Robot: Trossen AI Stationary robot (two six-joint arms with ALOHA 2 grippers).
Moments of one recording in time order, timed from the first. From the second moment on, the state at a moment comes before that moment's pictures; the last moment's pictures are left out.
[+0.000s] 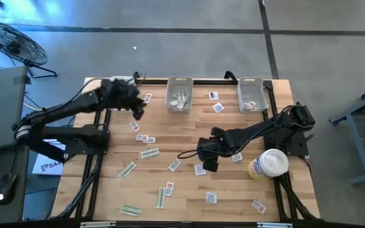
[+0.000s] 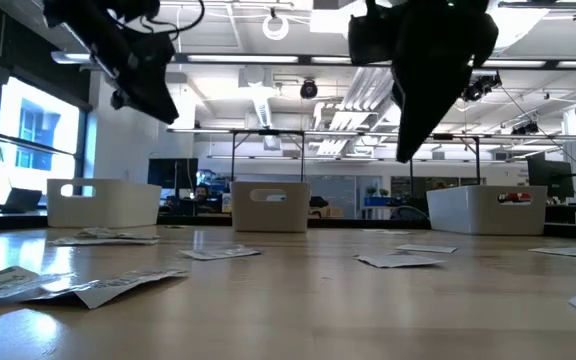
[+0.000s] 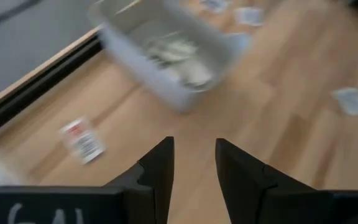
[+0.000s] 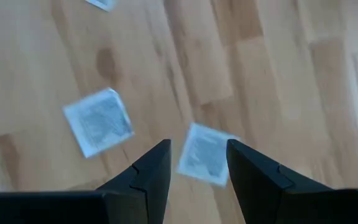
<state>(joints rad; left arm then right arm) 0.49 0.91 0.77 -0.53 0.00 -0.19 0.26 1.72 1.26 -0.83 0.21 0.50</state>
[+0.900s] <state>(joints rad) 0.10 0.86 0.44 0.06 -0.02 -0.21 0.30 1.93 1.26 -0.61 0.07 0.26</state>
